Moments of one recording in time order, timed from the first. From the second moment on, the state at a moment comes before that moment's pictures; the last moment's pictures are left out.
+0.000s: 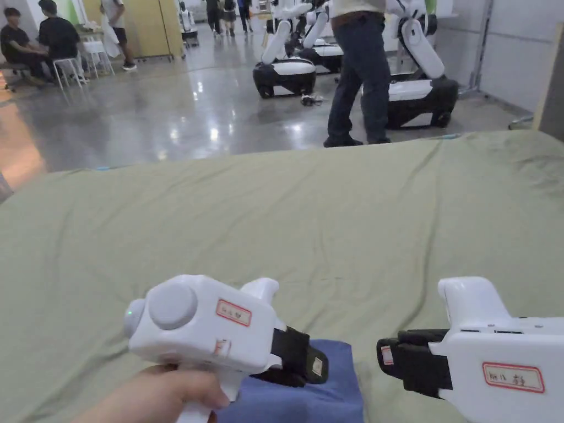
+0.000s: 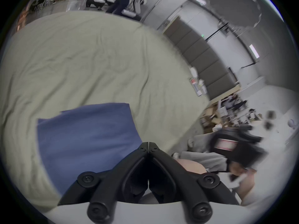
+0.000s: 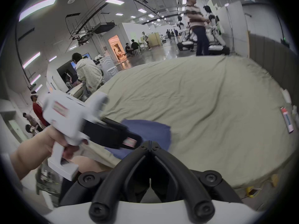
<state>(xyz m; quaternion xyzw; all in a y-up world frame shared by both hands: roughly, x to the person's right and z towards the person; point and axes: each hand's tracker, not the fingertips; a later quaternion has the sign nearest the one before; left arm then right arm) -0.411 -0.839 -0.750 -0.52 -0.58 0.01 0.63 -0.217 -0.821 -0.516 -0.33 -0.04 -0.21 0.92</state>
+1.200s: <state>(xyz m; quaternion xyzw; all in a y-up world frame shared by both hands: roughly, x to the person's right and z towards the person) -0.457 -0.995 -0.851 -0.57 -0.58 0.11 0.57 -0.205 -0.935 -0.608 -0.43 -0.02 -0.24 0.87</state>
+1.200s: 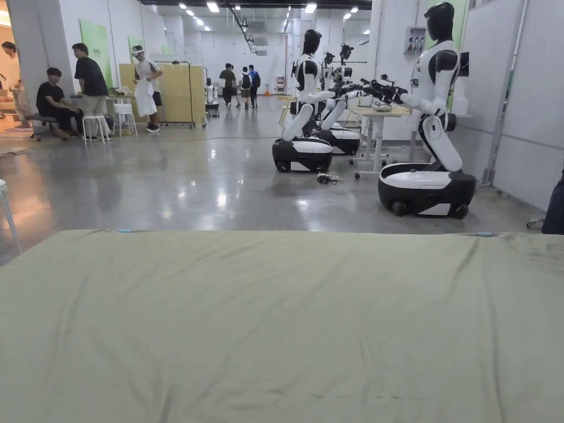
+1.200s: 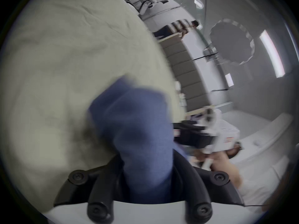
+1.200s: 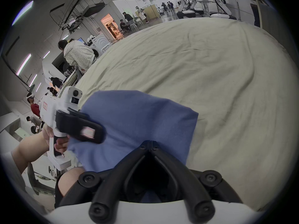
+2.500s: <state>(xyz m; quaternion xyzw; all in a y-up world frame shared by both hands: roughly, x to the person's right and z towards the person) -0.873 -0.869 -1.114 -0.49 -0.09 -0.31 0.81 -0.284 -0.851 -0.660 -0.38 0.10 -0.19 0.90</state>
